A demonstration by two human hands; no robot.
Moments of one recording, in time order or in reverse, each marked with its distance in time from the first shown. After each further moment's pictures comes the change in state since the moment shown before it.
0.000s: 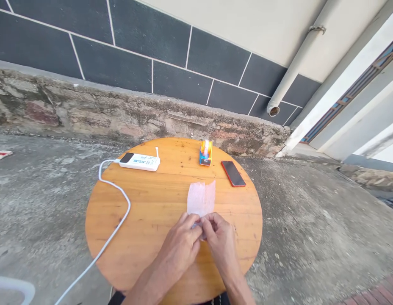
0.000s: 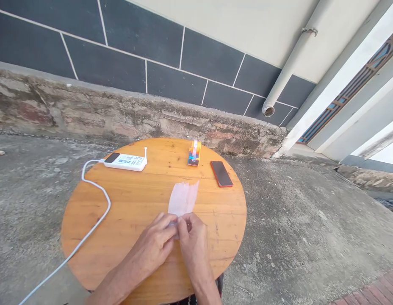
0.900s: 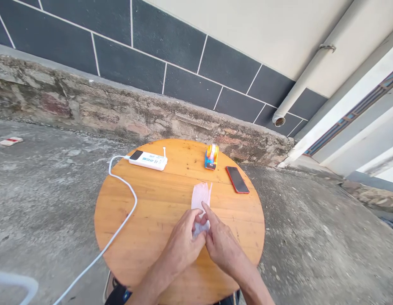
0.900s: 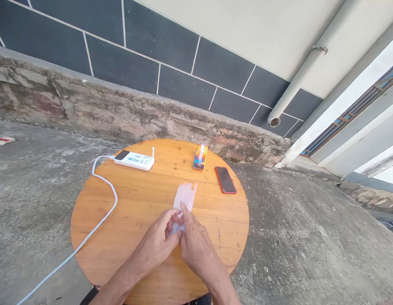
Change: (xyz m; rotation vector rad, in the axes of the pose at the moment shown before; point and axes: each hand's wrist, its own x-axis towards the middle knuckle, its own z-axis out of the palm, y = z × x) left_hand -0.001 -0.004 0.000 -0.449 0.202 -0.309; right_hand 0.009 -0.010 -0.018 -0.558 -0.388 -0.321
